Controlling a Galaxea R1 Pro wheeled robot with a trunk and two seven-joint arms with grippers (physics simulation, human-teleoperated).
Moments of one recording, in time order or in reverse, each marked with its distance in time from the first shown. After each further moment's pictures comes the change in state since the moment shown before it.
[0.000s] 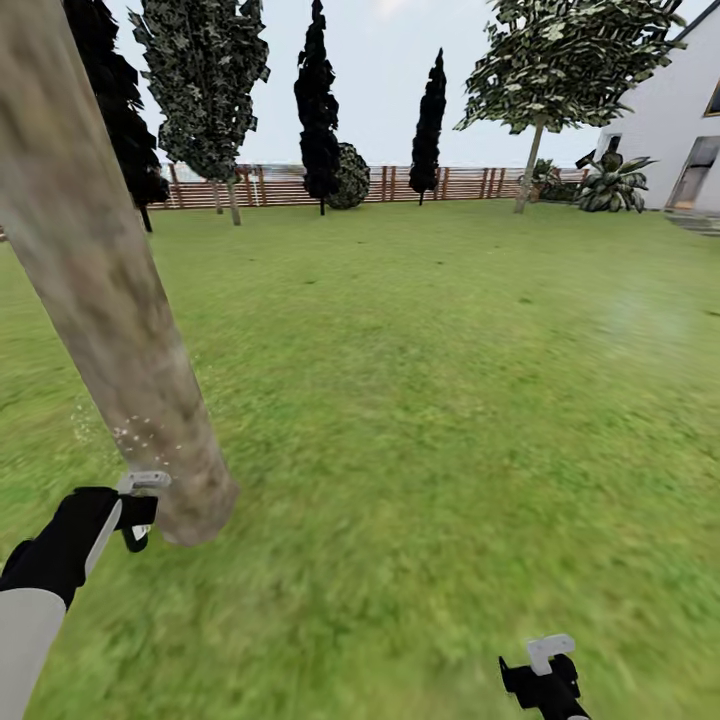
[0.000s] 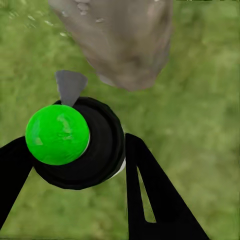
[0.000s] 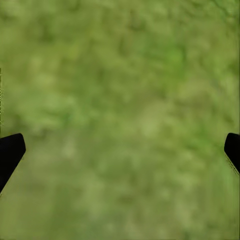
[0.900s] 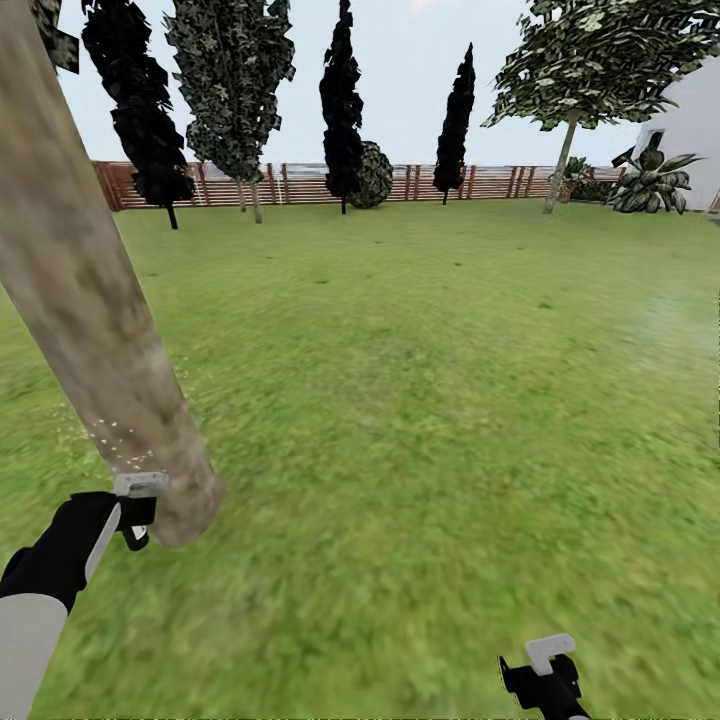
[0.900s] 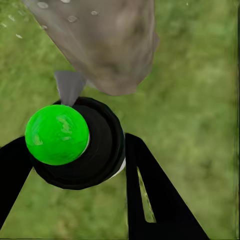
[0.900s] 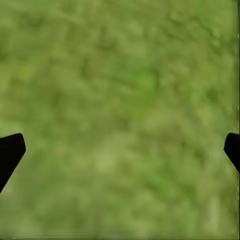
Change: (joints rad) left arm 0.015 -0.015 0.041 -0.006 0.006 -0.041 0.021; right arm 0.000 -0.002 -0.001 0.001 0.000 0.000 0.000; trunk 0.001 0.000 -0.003
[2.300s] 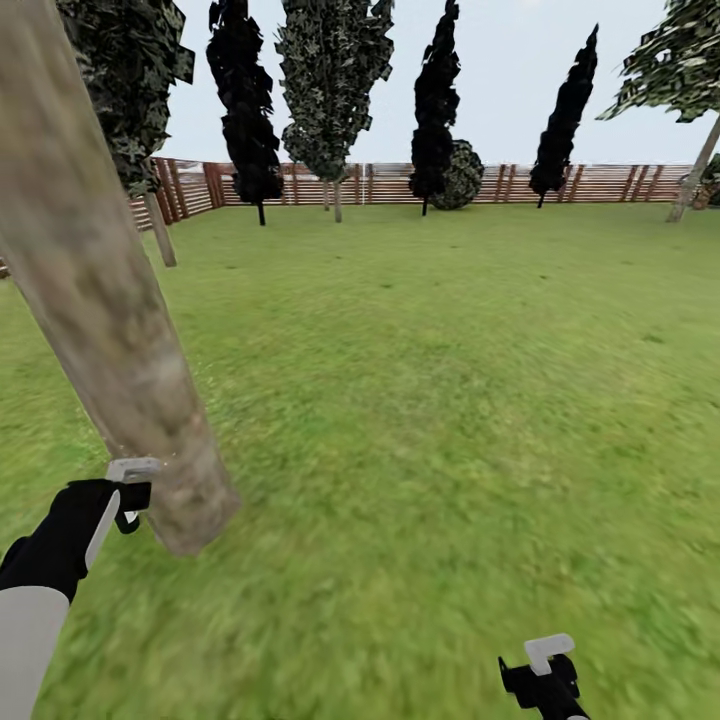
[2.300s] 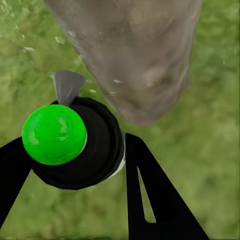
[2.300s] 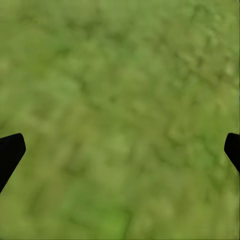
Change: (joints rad) left arm -0.015 -0.008 0.017 -0.064 0.000 0.012 0.070; right arm 0.000 0.003 0.001 0.000 0.002 -0.001 0.000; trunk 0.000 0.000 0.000
